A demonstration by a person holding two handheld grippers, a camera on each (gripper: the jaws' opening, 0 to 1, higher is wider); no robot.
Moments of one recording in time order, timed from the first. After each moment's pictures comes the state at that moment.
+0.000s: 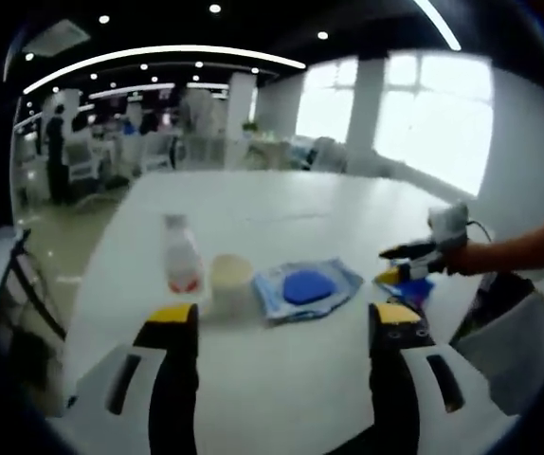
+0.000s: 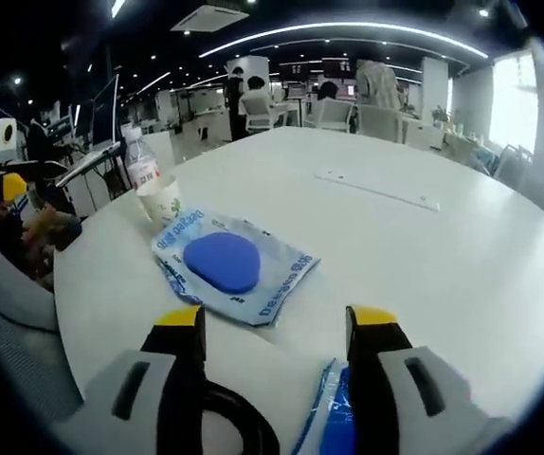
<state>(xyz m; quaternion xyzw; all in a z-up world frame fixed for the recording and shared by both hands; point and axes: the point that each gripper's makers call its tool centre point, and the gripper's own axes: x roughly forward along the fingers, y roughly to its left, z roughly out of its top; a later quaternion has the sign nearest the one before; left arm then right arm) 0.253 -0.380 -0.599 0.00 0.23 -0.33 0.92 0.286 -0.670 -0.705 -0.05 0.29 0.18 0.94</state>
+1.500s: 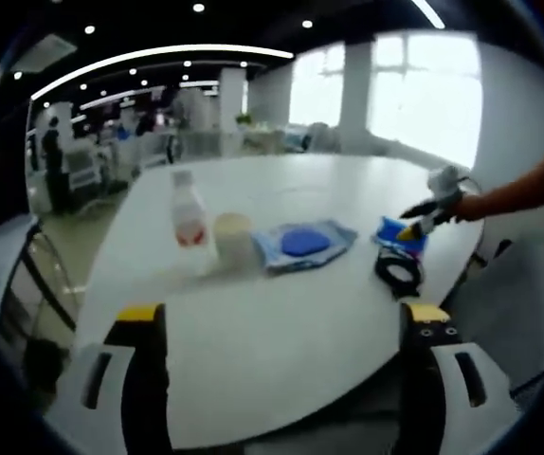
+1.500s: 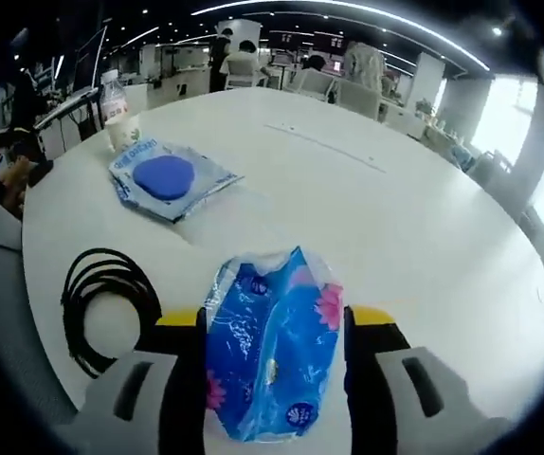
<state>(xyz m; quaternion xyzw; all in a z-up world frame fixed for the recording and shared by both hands) 0.197 -0.356 -0.633 0.06 0.23 -0.34 0.91 0.243 -0.769 -0.743 -0.15 0.37 0.12 0.91</state>
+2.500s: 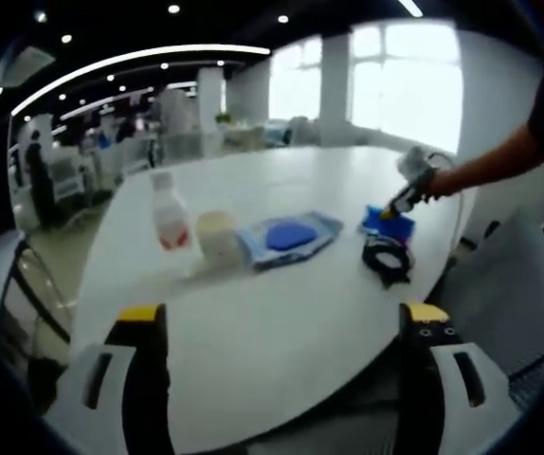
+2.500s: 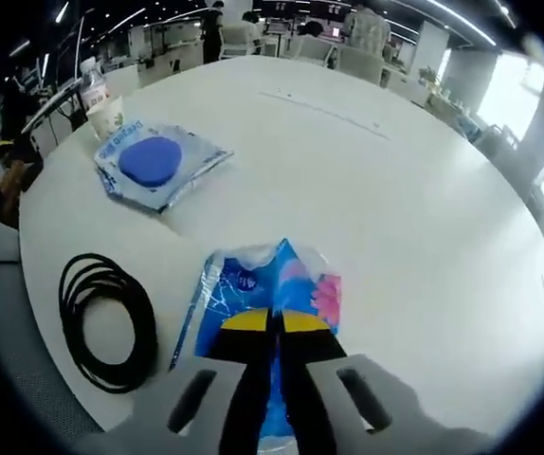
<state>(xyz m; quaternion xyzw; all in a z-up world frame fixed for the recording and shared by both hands) 0.191 -0.359 -0.641 0.08 0.23 -0.37 0.90 0.245 -0.771 -0.752 -0.13 0.44 0.12 0.88</state>
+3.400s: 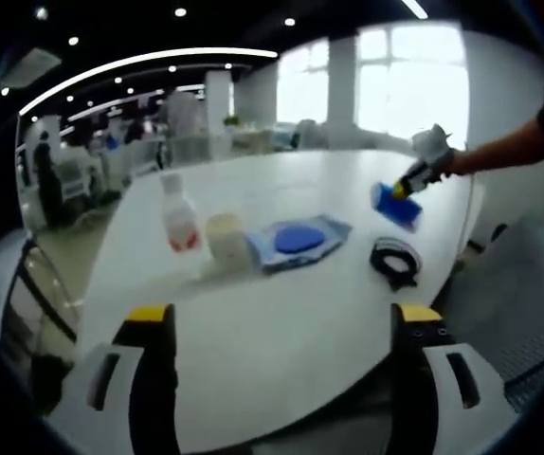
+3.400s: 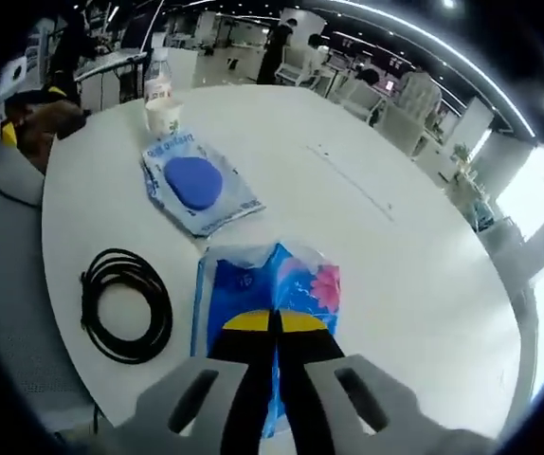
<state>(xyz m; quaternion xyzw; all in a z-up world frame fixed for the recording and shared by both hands) 0.195 -0.353 -0.639 0.08 0.22 -0.36 0.90 0.258 -0.748 -0.676 -0.28 0.35 0.21 0.87</state>
